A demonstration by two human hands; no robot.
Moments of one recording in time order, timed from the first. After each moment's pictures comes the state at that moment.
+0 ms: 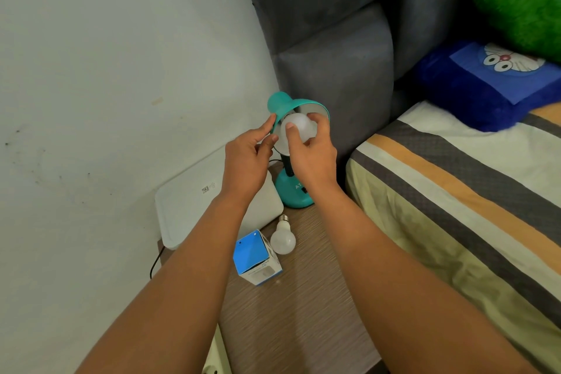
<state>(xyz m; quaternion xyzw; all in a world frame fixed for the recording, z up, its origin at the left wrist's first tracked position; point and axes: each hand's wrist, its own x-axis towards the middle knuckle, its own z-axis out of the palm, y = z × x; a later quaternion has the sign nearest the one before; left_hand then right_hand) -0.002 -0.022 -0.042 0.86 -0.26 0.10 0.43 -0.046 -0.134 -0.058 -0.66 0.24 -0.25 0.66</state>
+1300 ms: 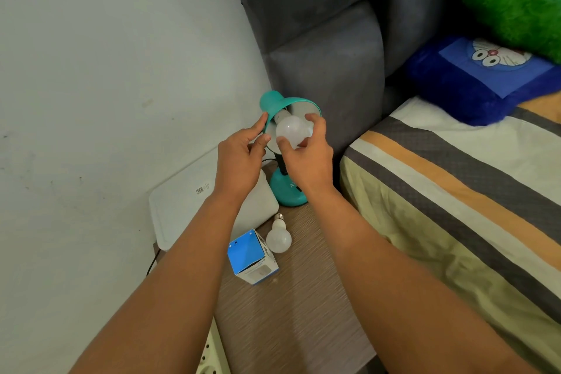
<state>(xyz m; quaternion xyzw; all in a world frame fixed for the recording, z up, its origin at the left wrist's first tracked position) -0.002 -0.022 -0.038 0.86 -0.26 0.09 0.42 -0.046 -0.137 -0.072 -0.69 0.24 -0.25 0.63</state>
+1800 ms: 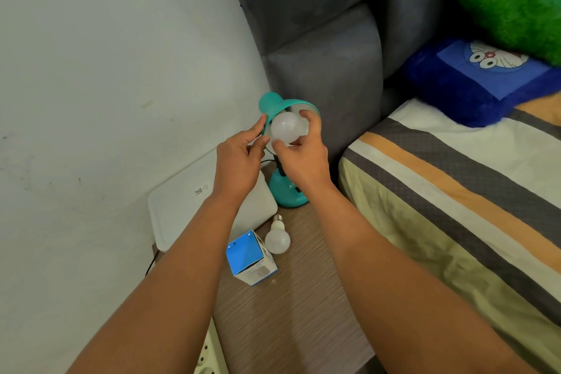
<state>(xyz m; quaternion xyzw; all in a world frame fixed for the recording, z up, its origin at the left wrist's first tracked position) -0.003 -0.022 -0.038 0.87 -0.26 0.08 0.42 -0.047 -0.139 -0.064 -0.69 0.22 -0.21 0.66</state>
